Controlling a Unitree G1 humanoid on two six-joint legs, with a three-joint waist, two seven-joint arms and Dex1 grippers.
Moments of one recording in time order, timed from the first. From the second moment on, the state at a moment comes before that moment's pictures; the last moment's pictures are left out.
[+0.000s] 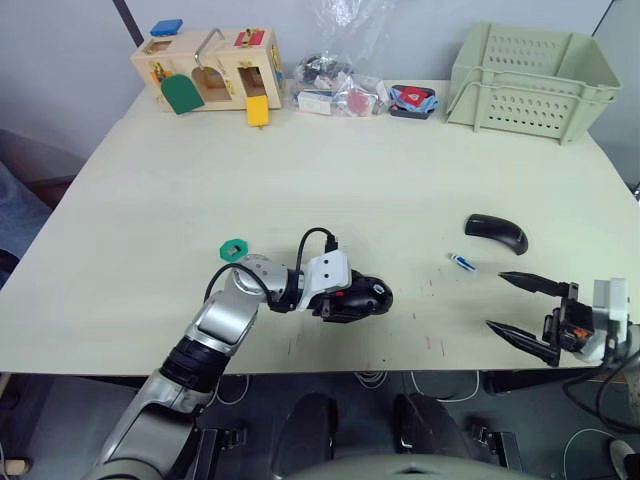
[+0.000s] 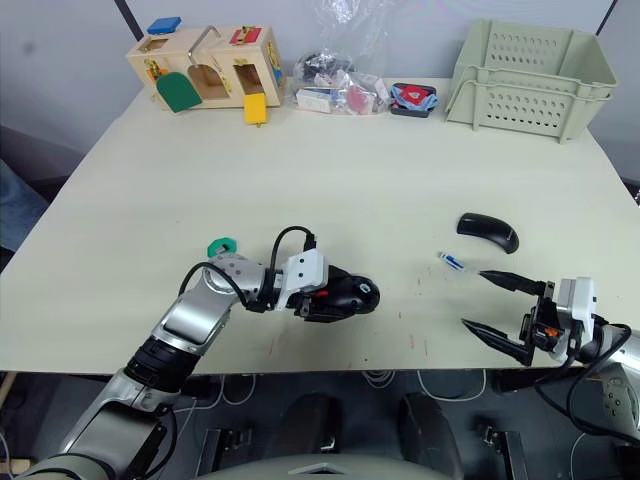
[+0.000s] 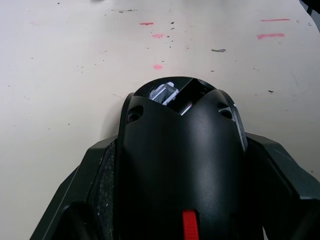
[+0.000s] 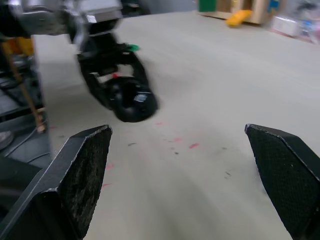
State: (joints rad) left arm -0.42 0.54 -0.36 -0.03 -0.03 0.26 -1.16; right arm 0.14 -0.63 -0.29 -0.07 0.60 0.01 1.22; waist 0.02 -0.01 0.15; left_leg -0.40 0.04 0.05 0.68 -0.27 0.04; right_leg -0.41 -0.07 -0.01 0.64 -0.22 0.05
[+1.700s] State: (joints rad) left arm -0.49 0.57 -0.41 -0.06 -0.03 0.42 -1.16; right arm -0.14 -0.64 0.01 -0.56 0.52 0.99 0.66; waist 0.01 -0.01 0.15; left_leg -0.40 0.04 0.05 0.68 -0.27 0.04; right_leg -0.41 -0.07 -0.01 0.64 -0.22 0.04
